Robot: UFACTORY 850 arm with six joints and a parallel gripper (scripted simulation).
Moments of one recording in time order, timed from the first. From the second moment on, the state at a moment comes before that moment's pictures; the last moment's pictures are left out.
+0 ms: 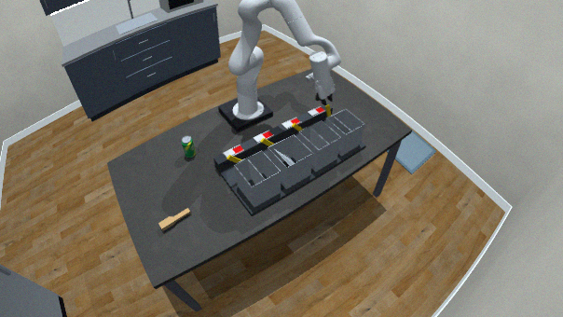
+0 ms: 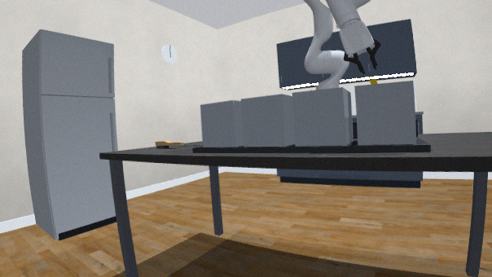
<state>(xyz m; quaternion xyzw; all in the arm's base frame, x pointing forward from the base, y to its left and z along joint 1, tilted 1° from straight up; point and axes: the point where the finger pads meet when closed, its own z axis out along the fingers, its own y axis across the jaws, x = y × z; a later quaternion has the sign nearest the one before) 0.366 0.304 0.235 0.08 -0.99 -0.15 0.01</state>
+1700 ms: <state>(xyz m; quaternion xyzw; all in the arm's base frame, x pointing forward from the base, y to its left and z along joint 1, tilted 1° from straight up) 0.362 0.321 0.175 0.08 -0.99 -0.15 0.01</state>
